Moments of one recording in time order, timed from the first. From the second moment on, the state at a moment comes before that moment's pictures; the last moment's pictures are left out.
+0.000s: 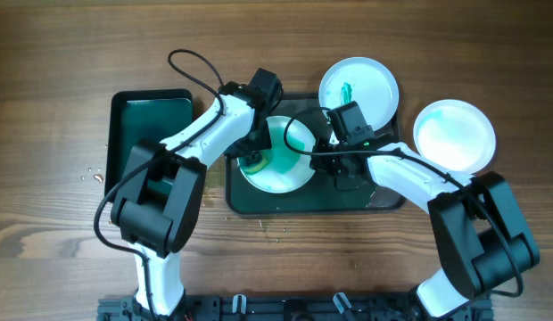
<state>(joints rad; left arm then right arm) -0.47 2.04 1.43 -0.94 -0.10 -0.57 0.43 1.77 0.90 -0.29 -0.23 0.68</state>
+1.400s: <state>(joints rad) -0.52 2.02 1.36 -0.73 -0.29 -0.56 0.42 1.77 0.90 -0.28 -0.25 0.67</state>
